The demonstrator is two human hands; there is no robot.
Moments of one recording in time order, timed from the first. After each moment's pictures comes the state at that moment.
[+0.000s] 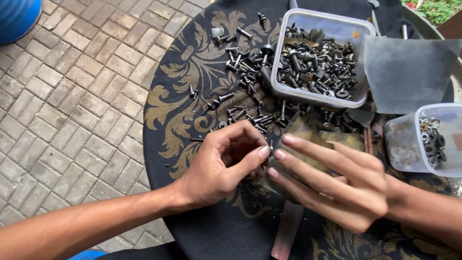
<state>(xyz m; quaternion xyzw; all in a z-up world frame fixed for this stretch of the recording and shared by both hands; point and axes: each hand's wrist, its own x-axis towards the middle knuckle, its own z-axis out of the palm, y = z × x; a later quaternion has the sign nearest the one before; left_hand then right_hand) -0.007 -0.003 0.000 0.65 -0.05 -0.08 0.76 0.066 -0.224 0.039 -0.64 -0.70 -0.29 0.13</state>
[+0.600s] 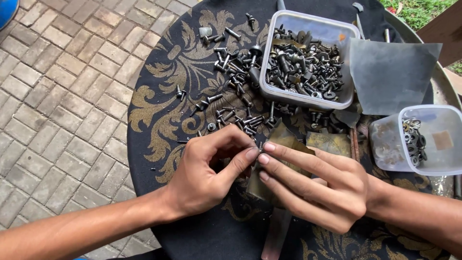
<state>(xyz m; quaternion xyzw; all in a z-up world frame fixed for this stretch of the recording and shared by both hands) -0.008 -0.004 0.003 0.76 -0.09 0.03 0.65 0.069 -0.222 0.031 -0.62 -0.72 -0.29 0.13</state>
